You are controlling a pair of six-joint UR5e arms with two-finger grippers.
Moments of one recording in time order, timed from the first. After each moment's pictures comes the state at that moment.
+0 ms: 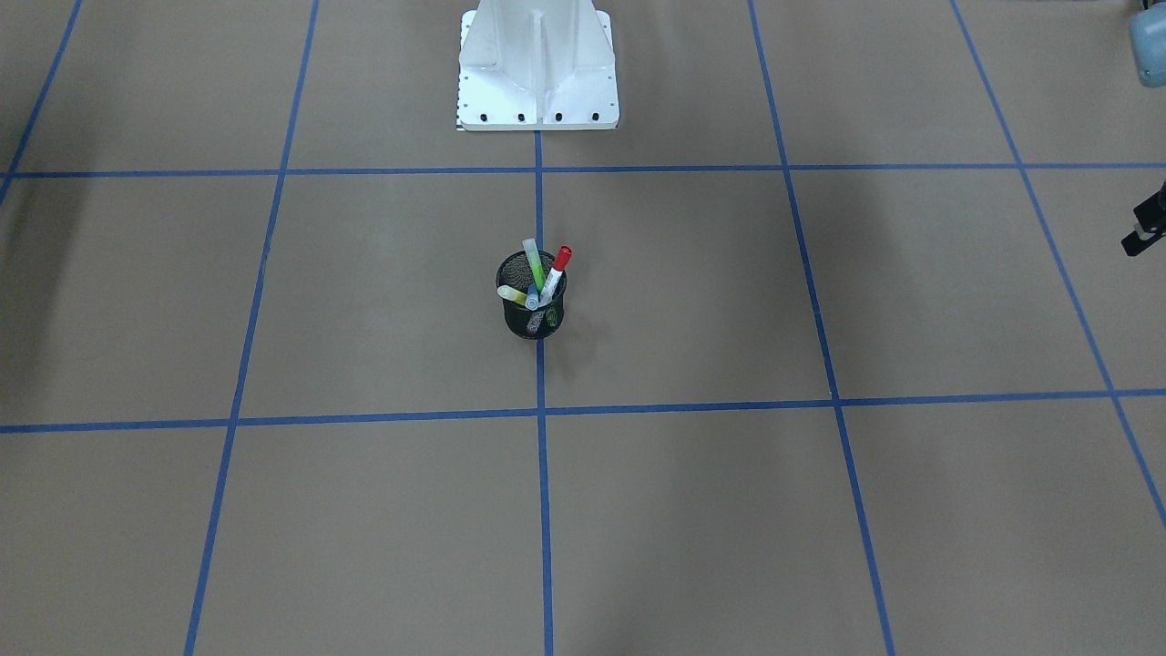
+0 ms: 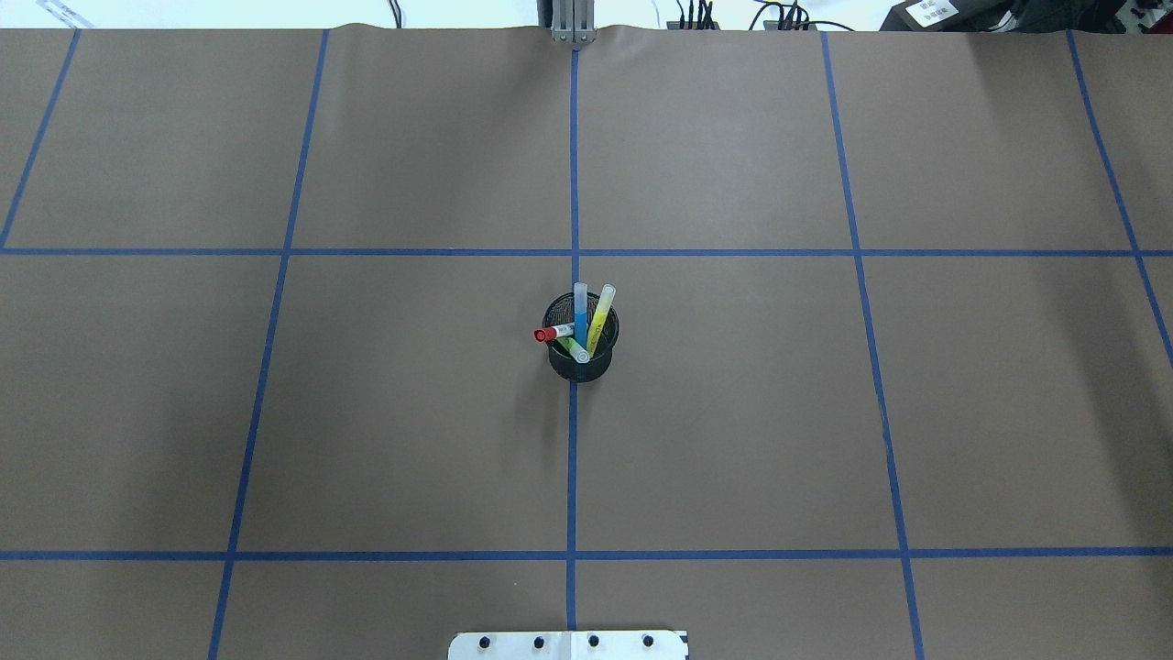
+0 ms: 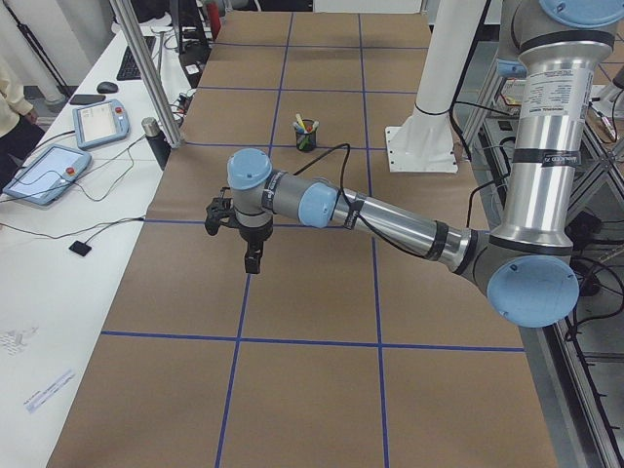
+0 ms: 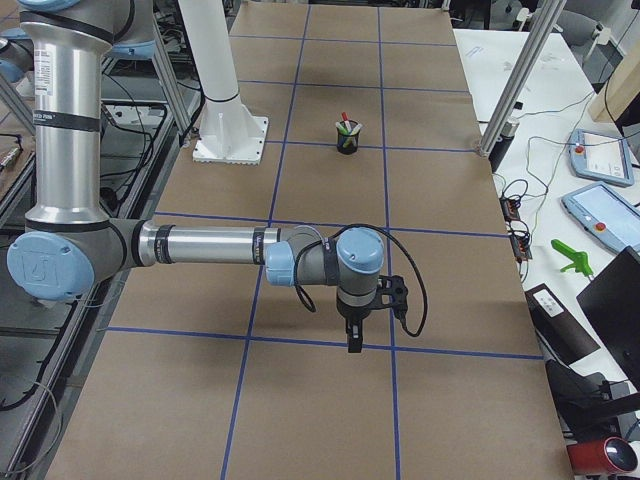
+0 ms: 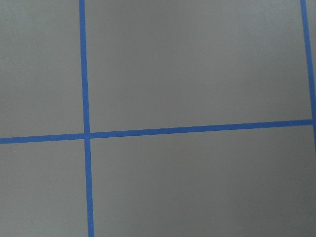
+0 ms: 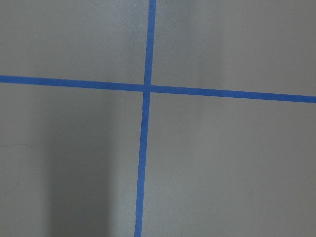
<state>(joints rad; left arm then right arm) -1.42 -1.63 -1.83 -1.54 -2.36 -0.25 1.54 -1.65 1.67 -1.52 2.27 0.02</state>
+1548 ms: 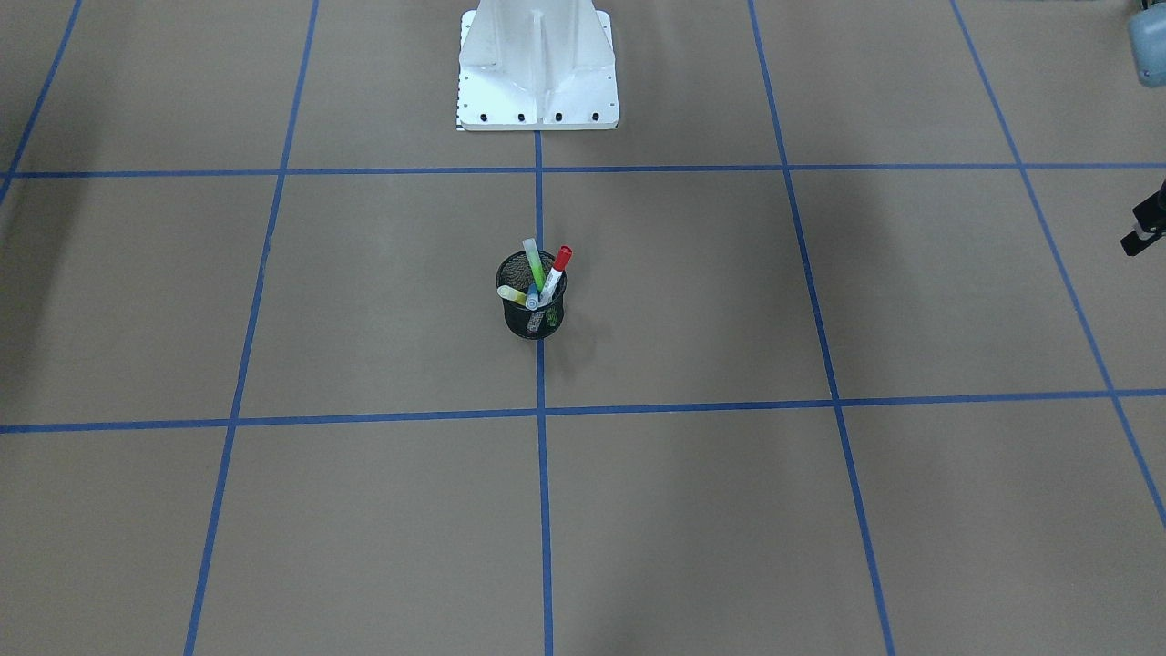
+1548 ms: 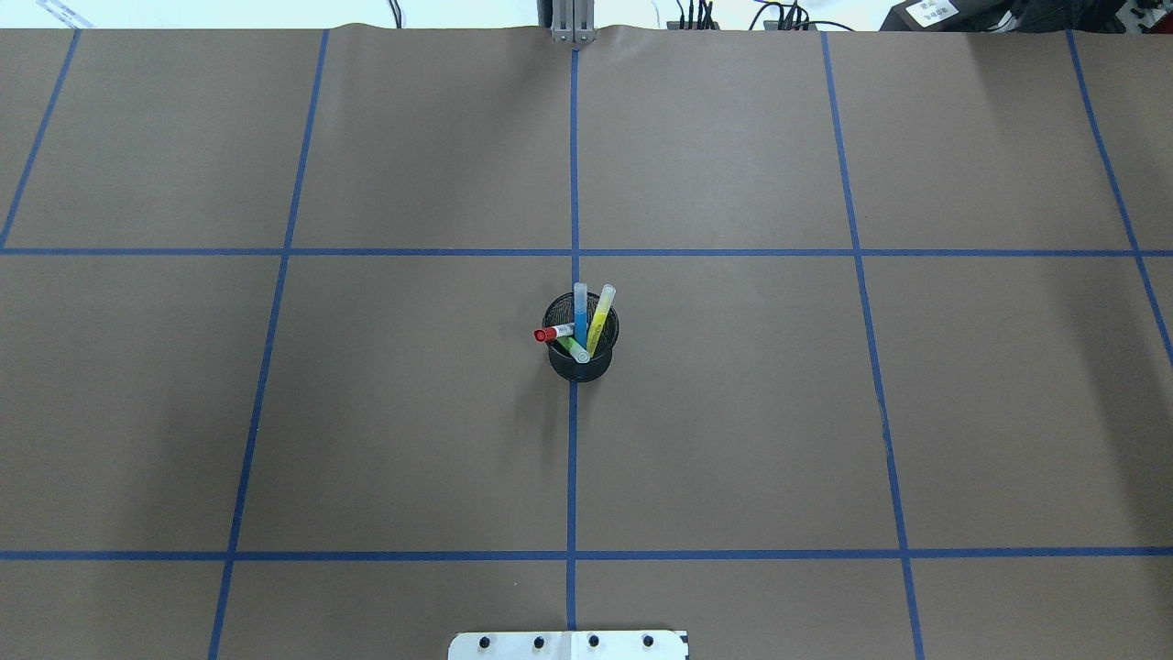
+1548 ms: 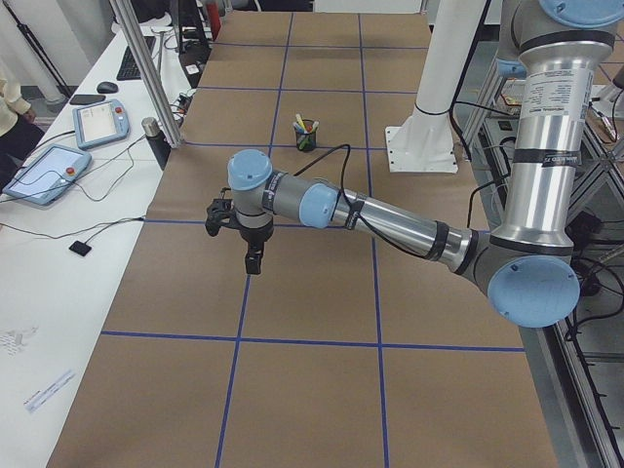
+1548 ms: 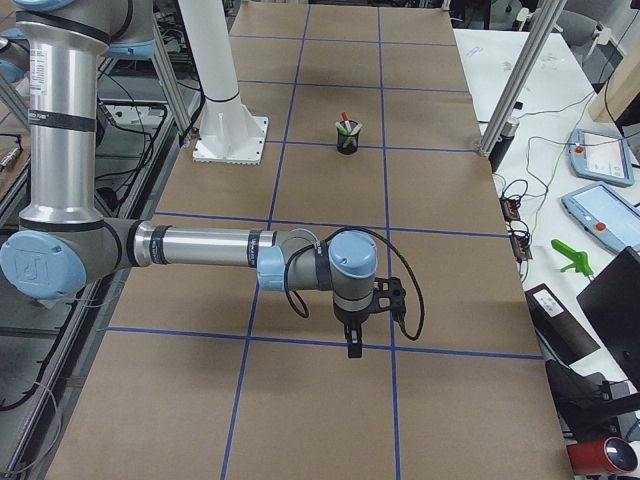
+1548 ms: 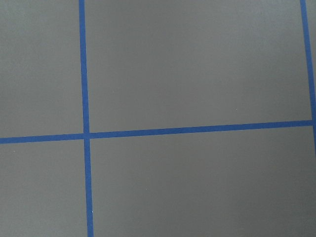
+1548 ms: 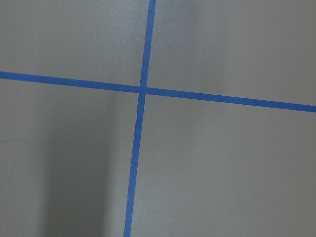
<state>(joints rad) -1.42 -1.63 -1.83 -1.54 -2.36 -0.25 1.58 -1.67 1.67 -1.48 2.27 -0.03</state>
